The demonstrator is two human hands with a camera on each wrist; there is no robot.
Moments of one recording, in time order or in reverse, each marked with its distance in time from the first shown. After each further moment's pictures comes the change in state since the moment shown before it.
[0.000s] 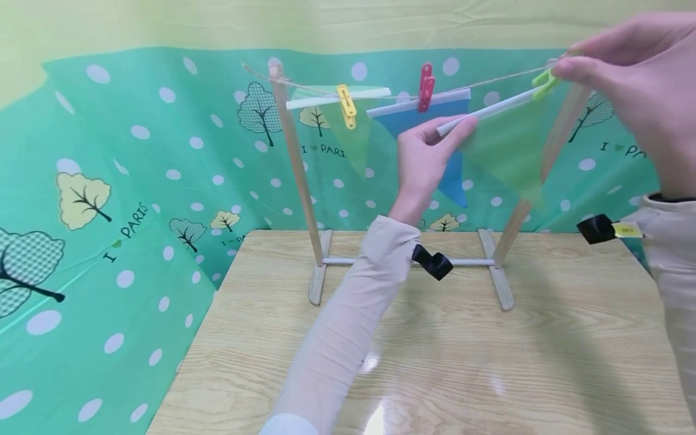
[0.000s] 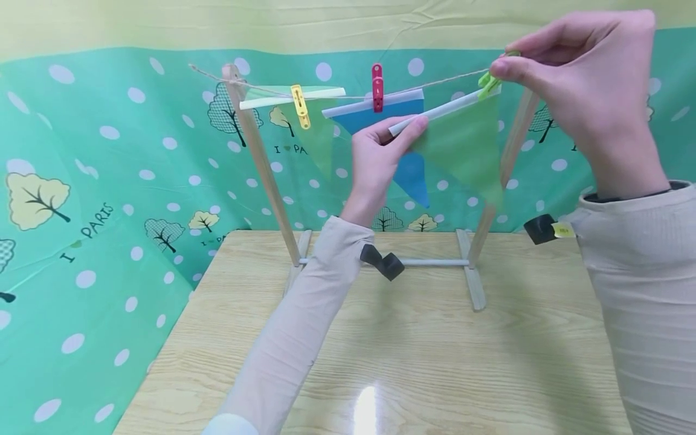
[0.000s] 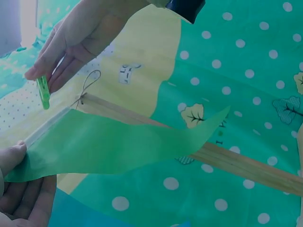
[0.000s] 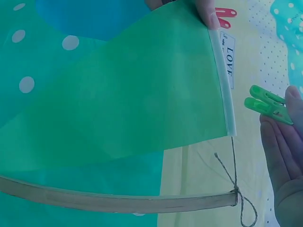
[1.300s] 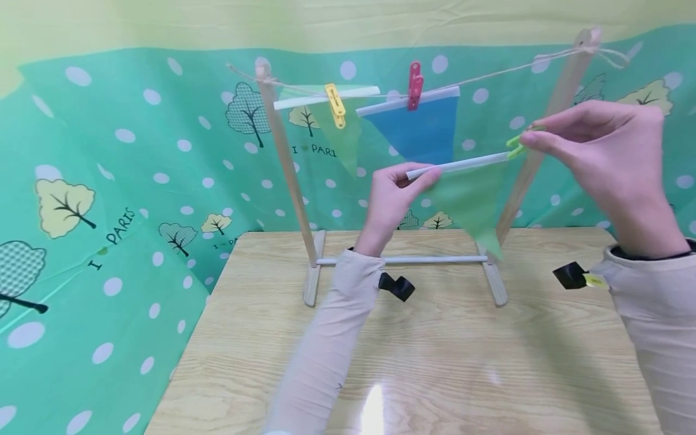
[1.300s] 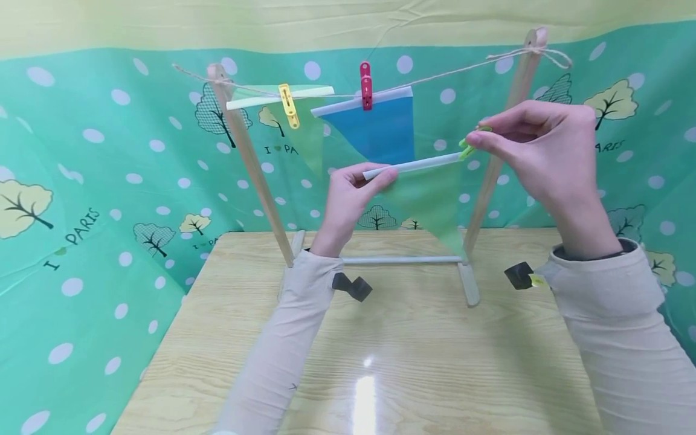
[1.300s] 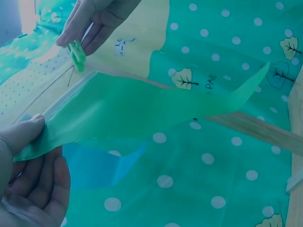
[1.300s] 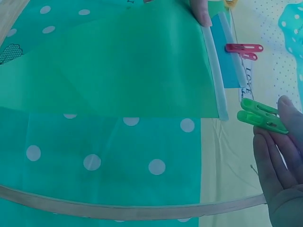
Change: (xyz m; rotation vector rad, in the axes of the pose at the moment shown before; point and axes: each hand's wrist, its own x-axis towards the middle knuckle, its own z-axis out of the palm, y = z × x) left_hand -0.033 -0.036 -0.046 0.079 -0.151 -0.004; right_hand -0.061 0.022 0.009 0.007 -0.046 0.083
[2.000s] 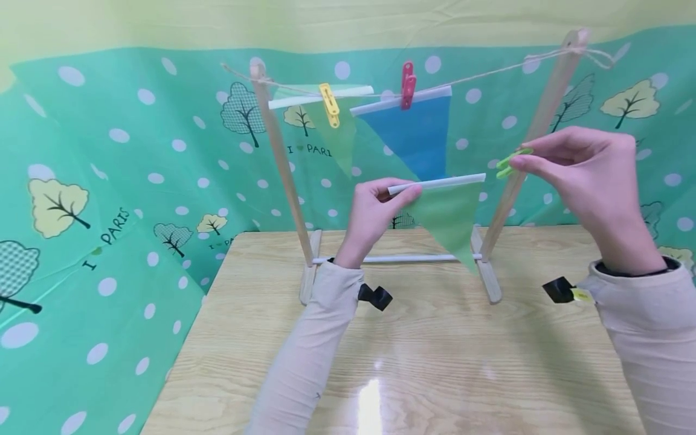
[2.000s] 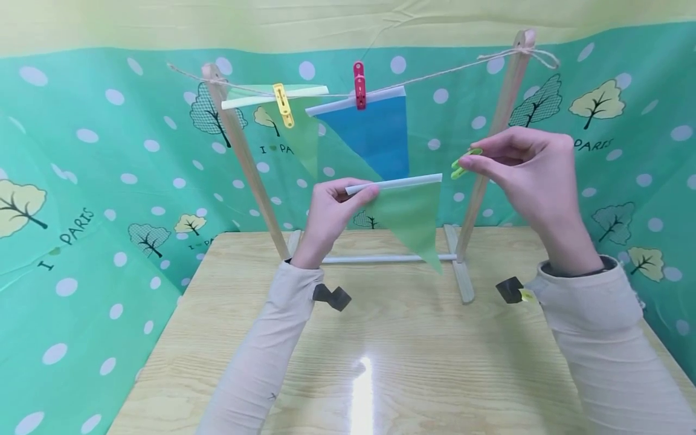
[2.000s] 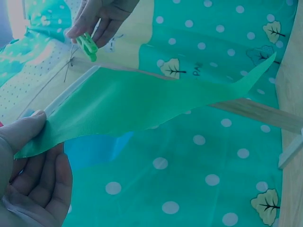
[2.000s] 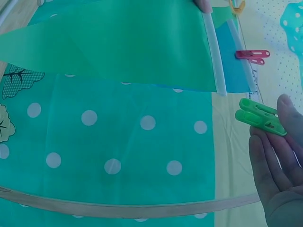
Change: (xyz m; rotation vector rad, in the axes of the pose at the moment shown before) left_hand -0.021 -0.006 -0.020 0.091 -0.011 -0.006; right_hand -0.022 0.016 0.000 0.032 -0.044 0.011
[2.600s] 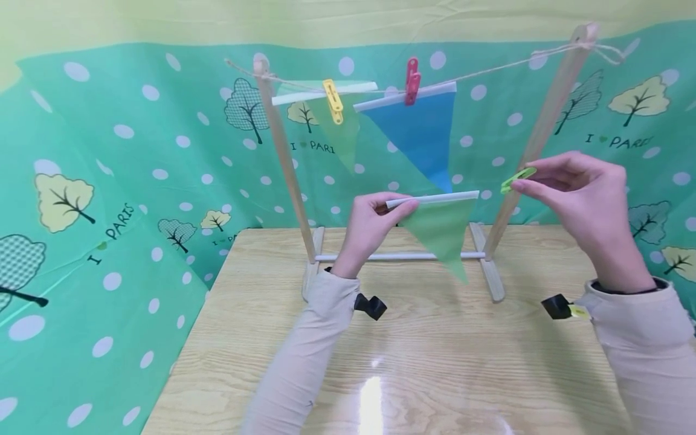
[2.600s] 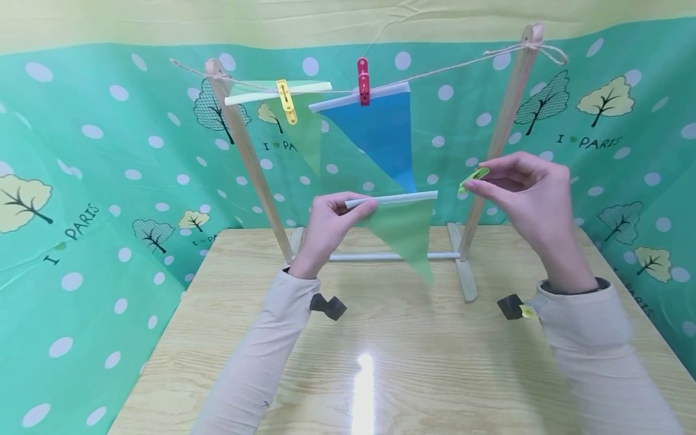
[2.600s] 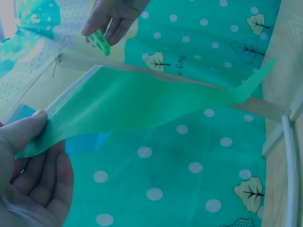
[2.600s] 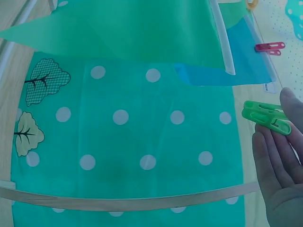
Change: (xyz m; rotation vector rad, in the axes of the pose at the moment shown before) left_hand -0.019 -0.013 -0.008 0.037 -0.020 -0.061; right_hand -0.019 0.037 0.003 0.051 -0.039 0.060
